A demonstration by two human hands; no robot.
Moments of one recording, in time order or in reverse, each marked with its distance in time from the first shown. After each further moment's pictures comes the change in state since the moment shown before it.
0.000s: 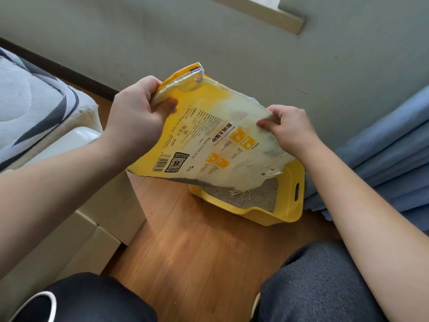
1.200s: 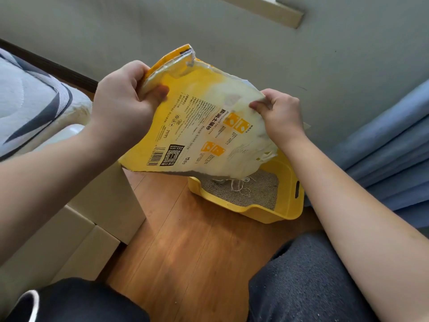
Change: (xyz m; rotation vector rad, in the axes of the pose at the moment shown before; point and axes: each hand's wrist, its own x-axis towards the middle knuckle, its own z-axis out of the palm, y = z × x) left_hand 0.001 0.008 -0.012 0.016 0.052 0.023; right_hand 0.016 -0.006 0.020 0.124 0.238 -0.050
